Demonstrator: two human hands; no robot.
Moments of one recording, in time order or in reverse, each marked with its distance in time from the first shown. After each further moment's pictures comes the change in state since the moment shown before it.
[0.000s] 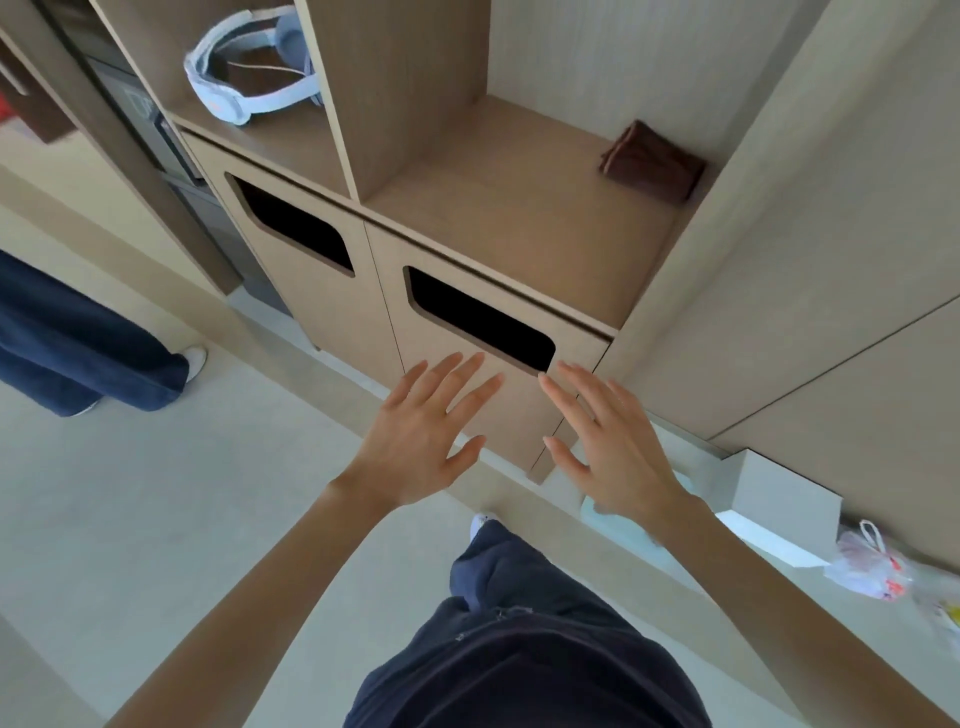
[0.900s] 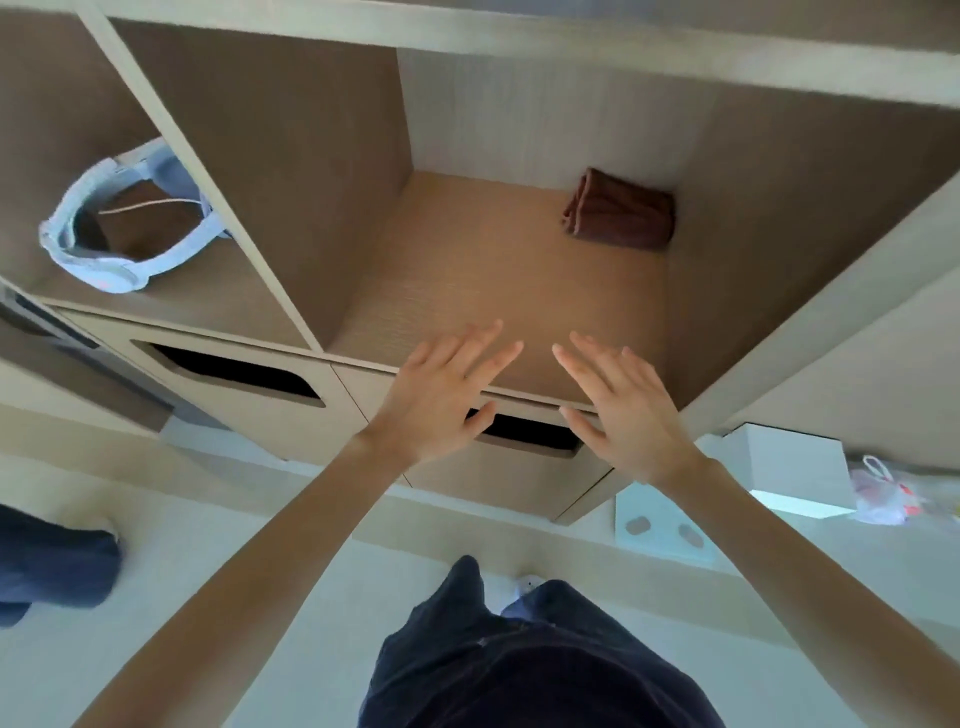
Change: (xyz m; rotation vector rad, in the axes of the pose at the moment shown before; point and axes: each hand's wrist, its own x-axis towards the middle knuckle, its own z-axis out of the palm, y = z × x) left_hand 0.206 -0.167 -0.008 0.042 0.004 0.376; right_hand 0.180 0.035 0.011 -0.087 0.123 0.281
